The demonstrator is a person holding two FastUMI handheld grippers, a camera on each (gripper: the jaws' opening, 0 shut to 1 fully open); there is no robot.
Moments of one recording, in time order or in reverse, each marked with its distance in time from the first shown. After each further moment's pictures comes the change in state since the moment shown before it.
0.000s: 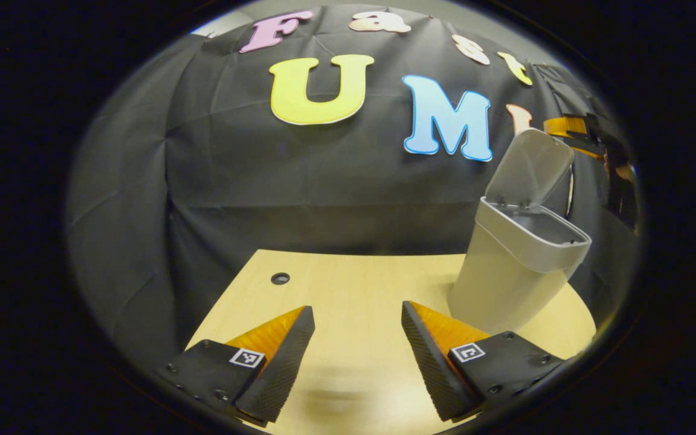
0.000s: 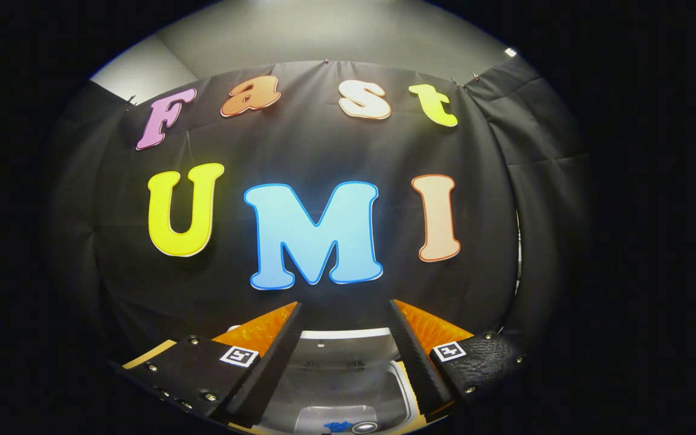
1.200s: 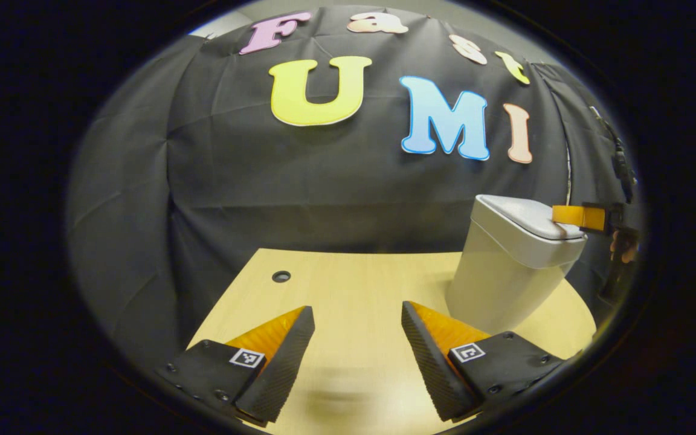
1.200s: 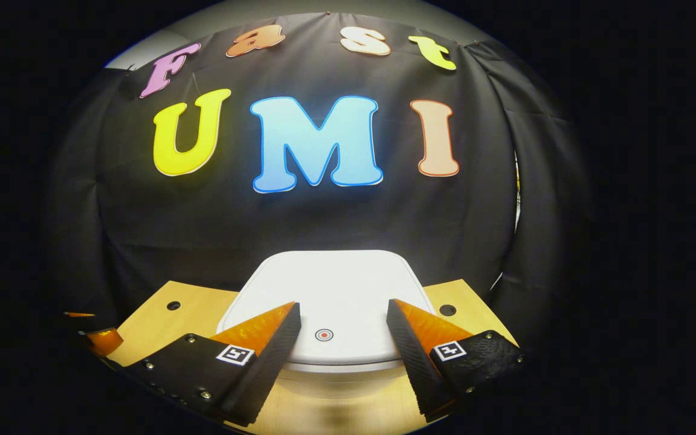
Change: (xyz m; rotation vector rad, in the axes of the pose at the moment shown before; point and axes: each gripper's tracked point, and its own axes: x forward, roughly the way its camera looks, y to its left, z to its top) left arm -0.008 -0.003 -0.009 -0.010 0.004 0.011; right arm -0.049 0.000 -0.143 -0.023 0.303 0.010
